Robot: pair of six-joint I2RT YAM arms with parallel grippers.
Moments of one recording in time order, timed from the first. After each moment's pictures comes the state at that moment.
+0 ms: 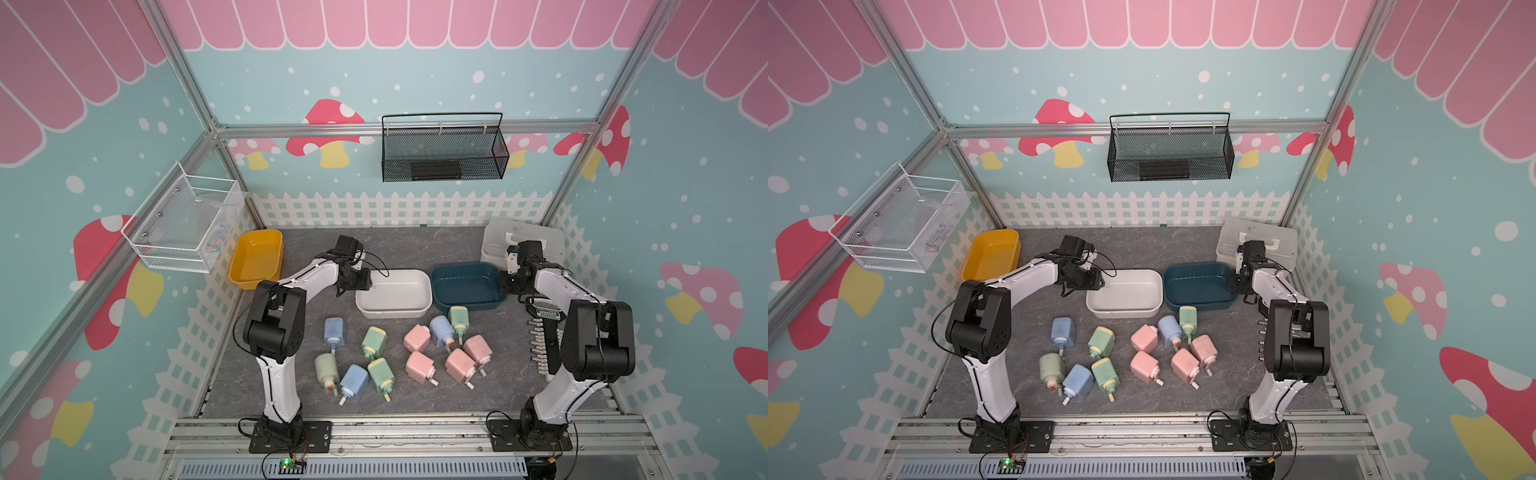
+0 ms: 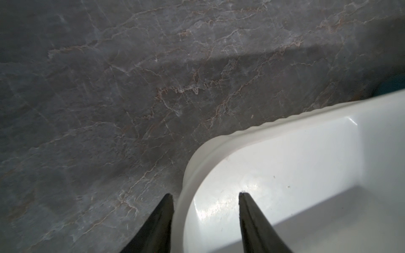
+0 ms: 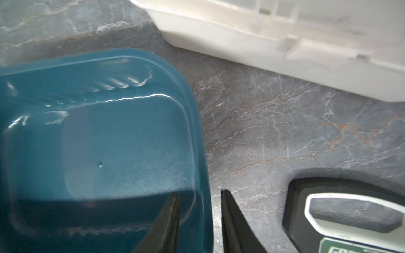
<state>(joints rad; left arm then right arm) -0.26 1.97 1.41 -0.54 0.21 -0.17 -0.07 1.72 1.17 -0.52 -0.08 0.00</state>
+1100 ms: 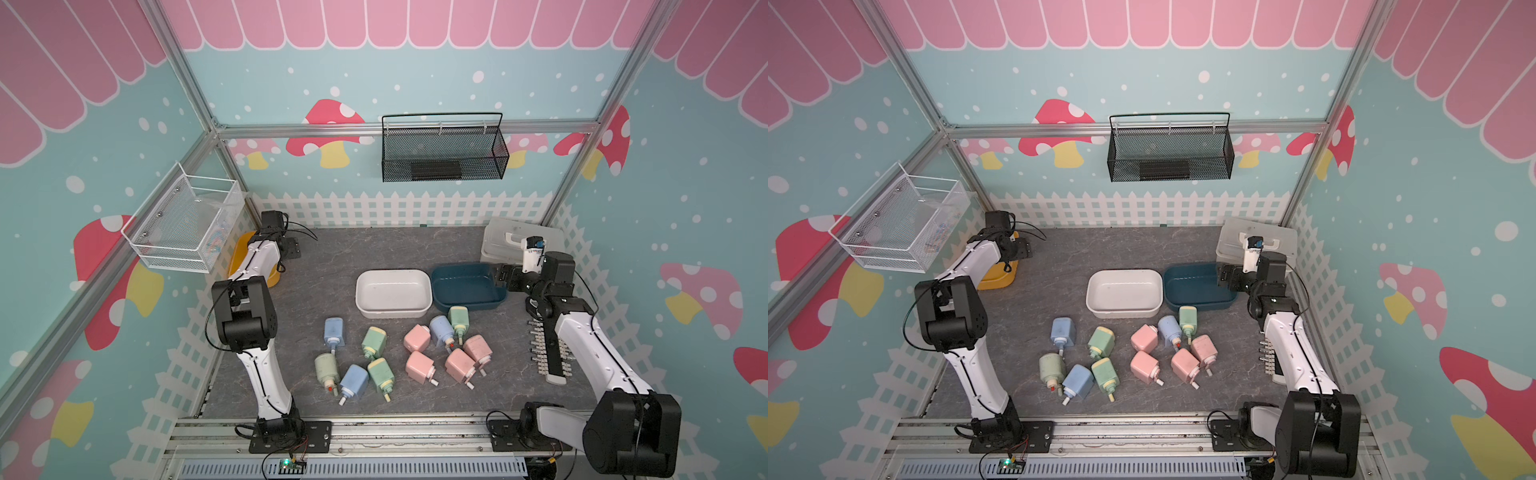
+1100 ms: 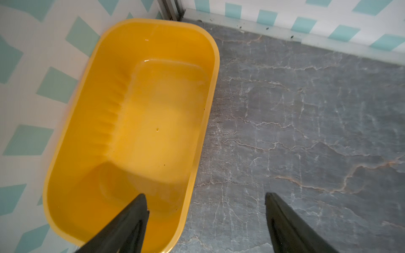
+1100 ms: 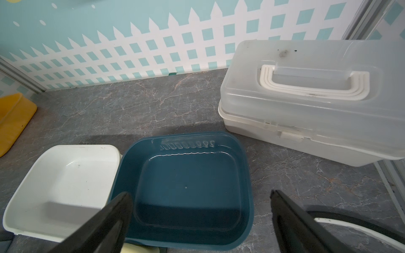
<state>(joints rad) 0.18 2.07 1.69 -0.54 -0.19 -0.04 -0.07 1.21 0.86 -0.16 -0.27 0.10</state>
